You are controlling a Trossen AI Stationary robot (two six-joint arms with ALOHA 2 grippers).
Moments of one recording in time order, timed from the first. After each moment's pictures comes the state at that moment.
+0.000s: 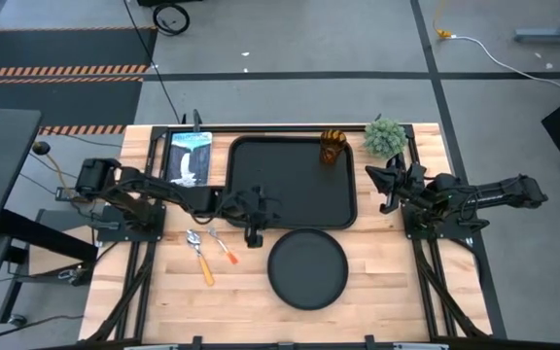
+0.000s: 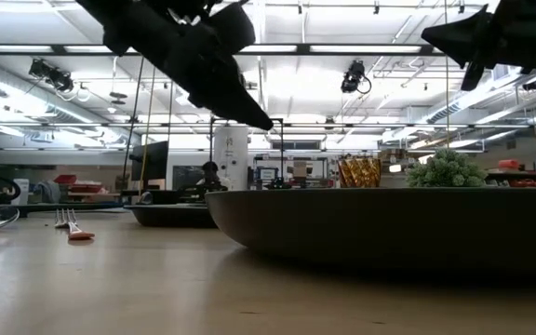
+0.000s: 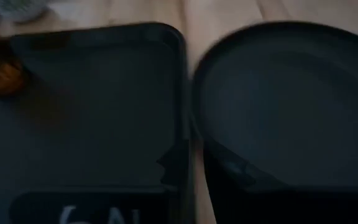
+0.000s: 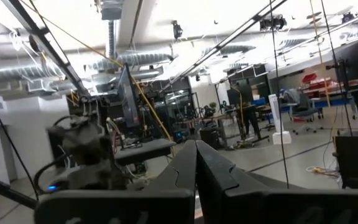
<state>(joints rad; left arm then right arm) -0.07 1.57 0.87 0.11 -0.09 0.06 0.06 0.29 0.03 0.68 0.42 0.04</state>
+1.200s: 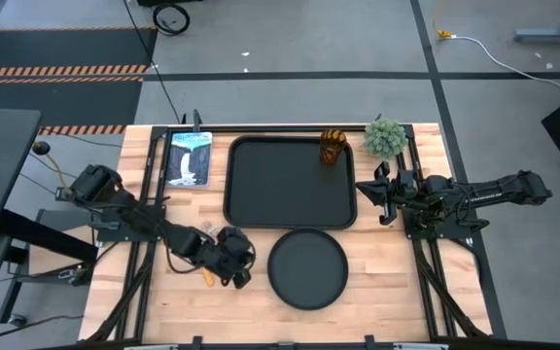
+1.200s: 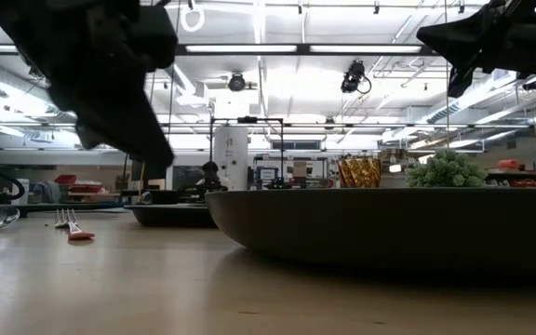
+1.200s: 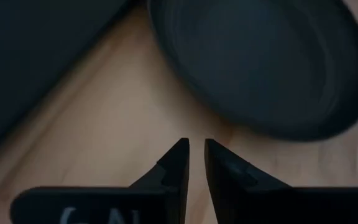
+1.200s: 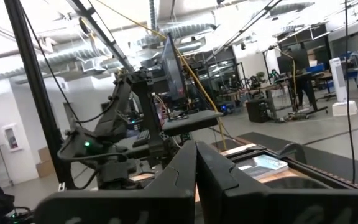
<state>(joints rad) -0.52 1.58 0.80 -0.10 -0.44 -0.91 0.06 0.41 0.03 0.68 0.21 0.17</state>
